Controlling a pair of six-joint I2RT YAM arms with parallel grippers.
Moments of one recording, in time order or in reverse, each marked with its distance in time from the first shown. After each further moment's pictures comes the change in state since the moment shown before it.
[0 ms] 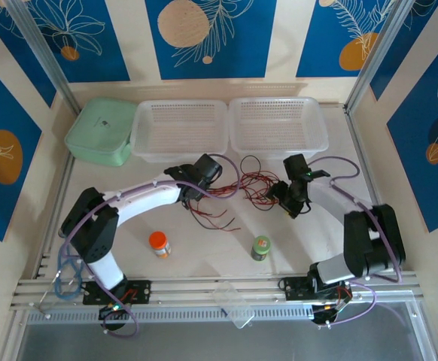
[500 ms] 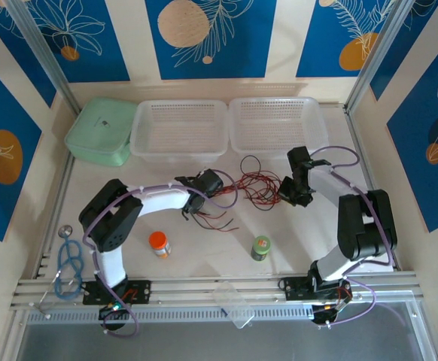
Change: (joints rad) left arm 0.000 0.135 -0.094 0.023 -0.064 -0.061; right arm -0.065 0.076 0.110 -0.090 0.102 -0.198
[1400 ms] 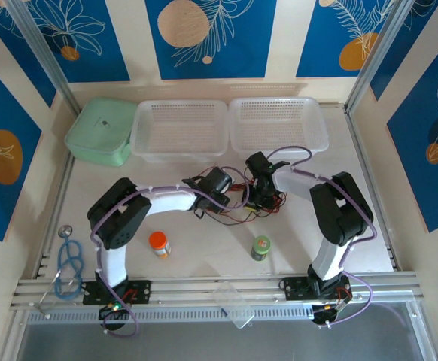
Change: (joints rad) left arm -0.039 0.068 0.027 0.285 0.376 -0.090; right arm 0.314 0.212 0.097 0.103 -0.149 0.069
